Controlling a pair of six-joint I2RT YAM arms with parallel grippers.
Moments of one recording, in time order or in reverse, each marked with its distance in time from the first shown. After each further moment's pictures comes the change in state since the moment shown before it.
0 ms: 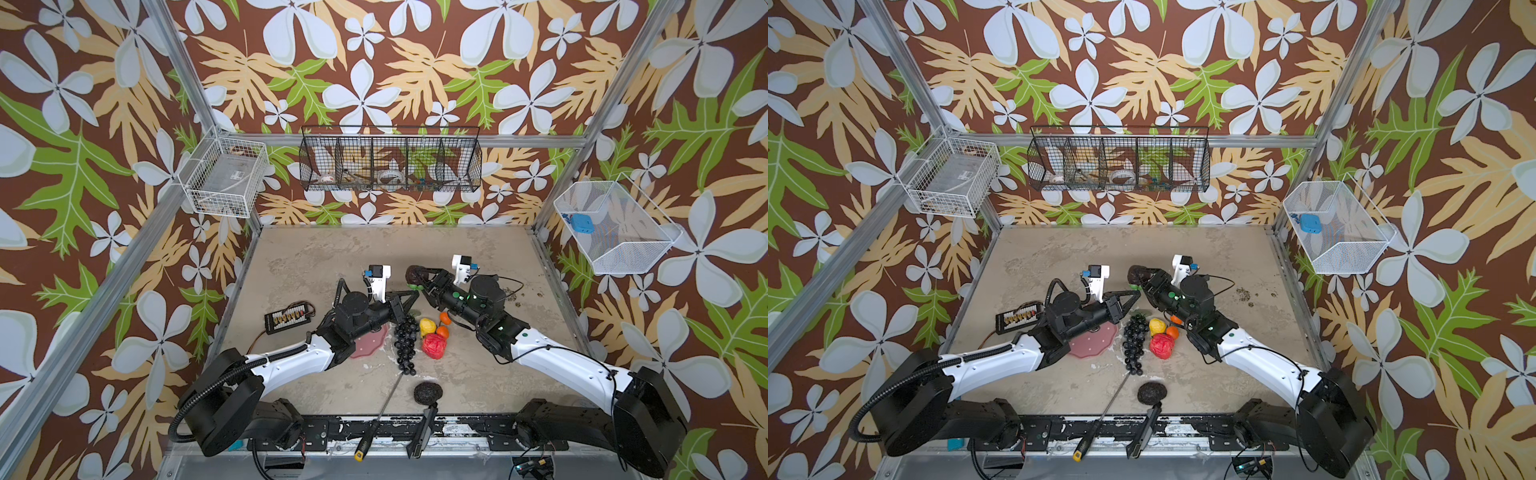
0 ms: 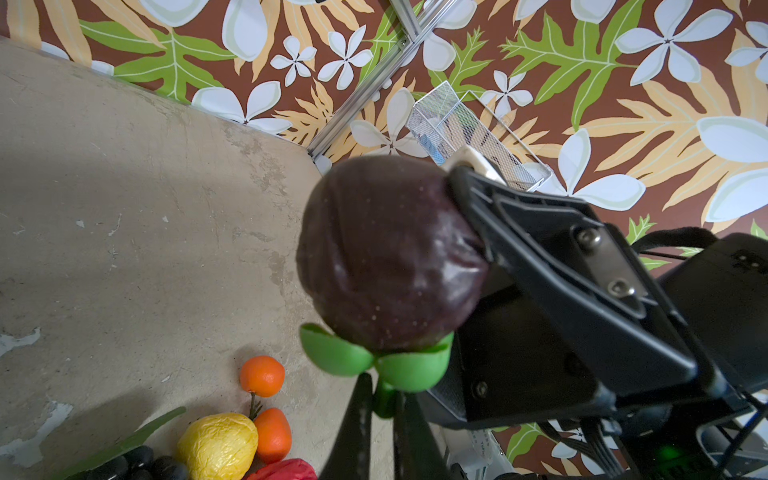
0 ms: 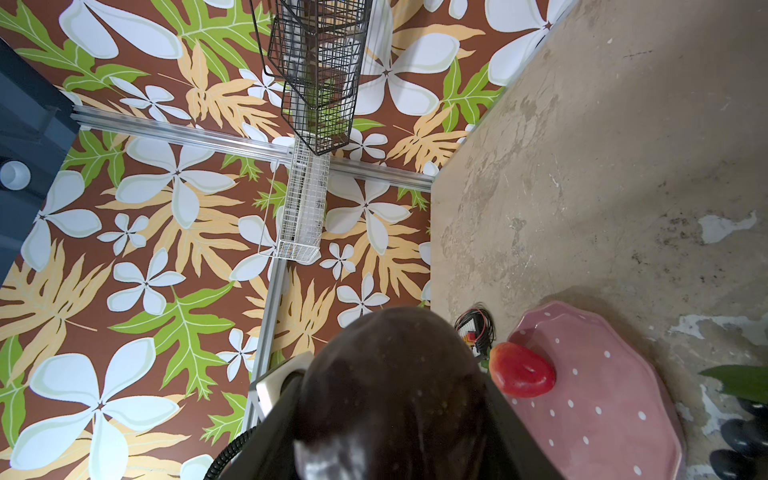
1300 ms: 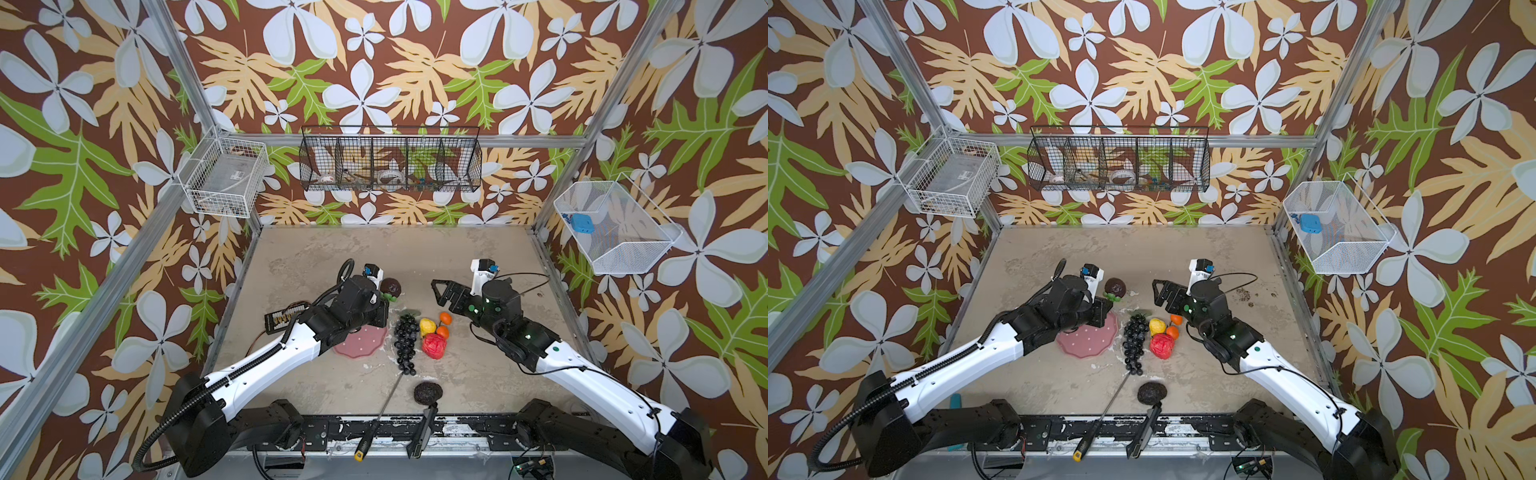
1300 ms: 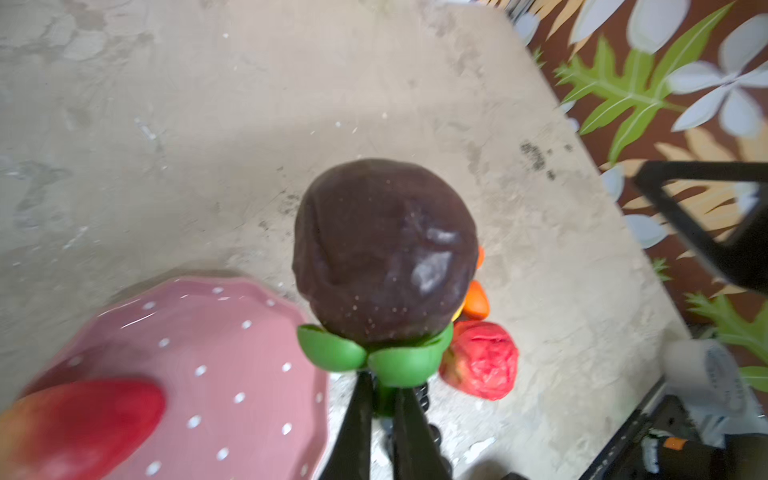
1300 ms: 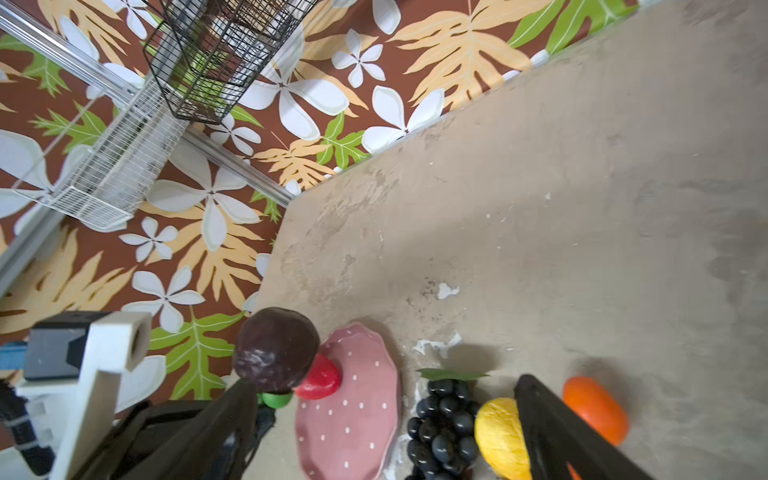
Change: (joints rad) left arm 0.048 -0.113 0.339 -1.138 -0.256 0.373; right arm -0.040 -0.248 -0.005 -0.535 0.261 -0.601
